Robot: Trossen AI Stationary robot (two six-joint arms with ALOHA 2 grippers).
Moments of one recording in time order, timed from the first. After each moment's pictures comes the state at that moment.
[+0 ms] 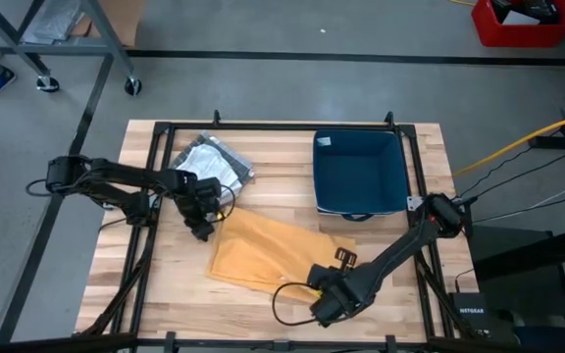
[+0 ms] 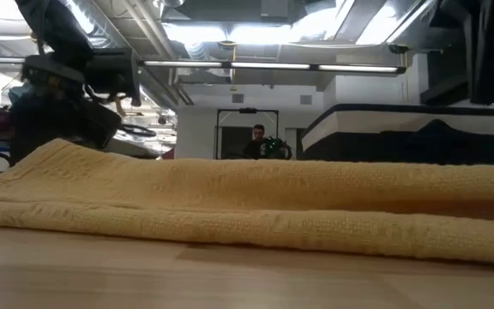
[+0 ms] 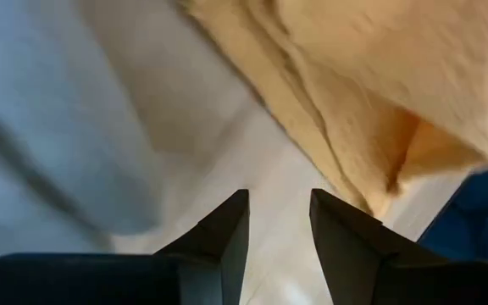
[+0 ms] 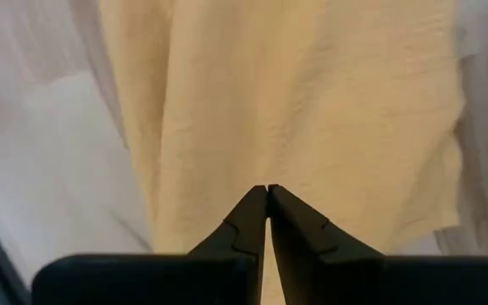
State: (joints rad) left arm 0.19 1.25 0.50 -0.64 0.56 -0.51; right arm 0.67 2.00 1.65 -1.17 0.22 1.02
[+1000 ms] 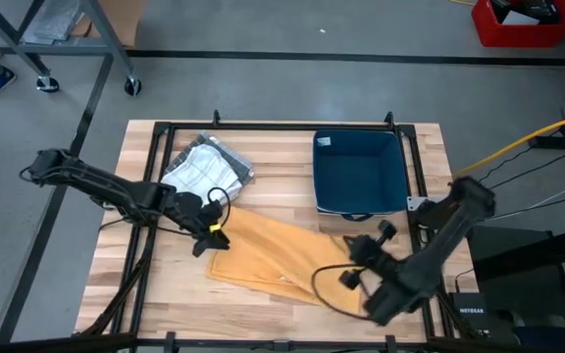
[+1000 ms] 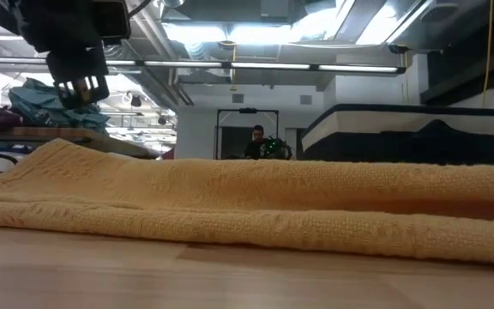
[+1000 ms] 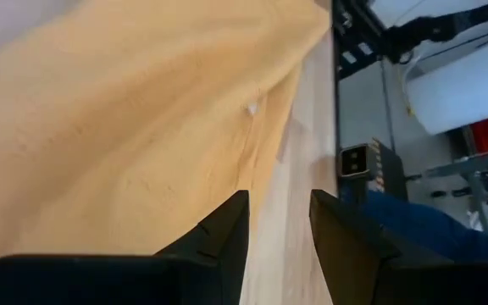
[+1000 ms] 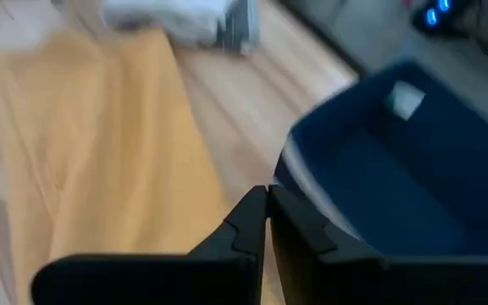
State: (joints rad) left arm -0.23 0.95 0.50 -0.11 0.18 -0.75; right arm 0.82 1.76 1.63 -1.57 0.87 1.46
